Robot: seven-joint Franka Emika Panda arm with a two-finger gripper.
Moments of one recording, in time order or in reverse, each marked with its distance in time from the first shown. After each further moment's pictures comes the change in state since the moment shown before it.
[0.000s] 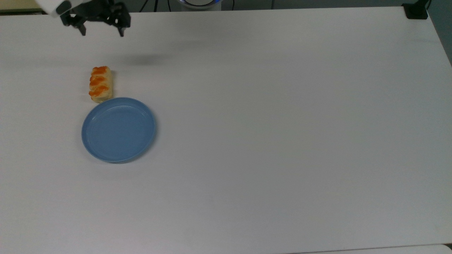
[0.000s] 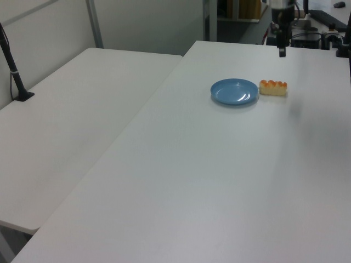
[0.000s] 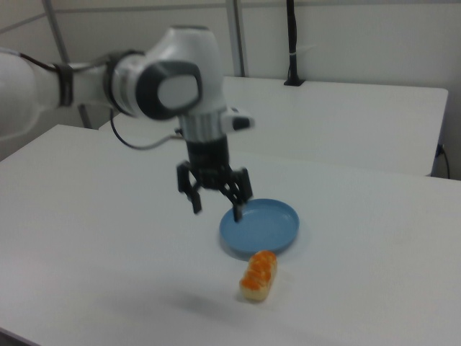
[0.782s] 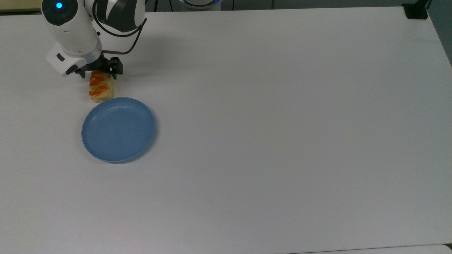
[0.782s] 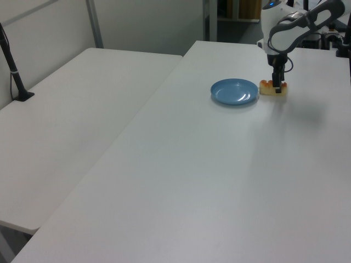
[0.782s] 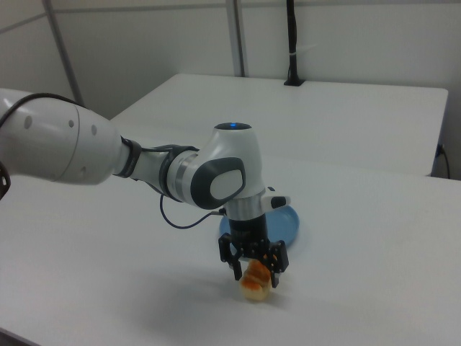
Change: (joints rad) arm -0.082 0.258 0.008 -0.109 -0.077 0.375 -0.008
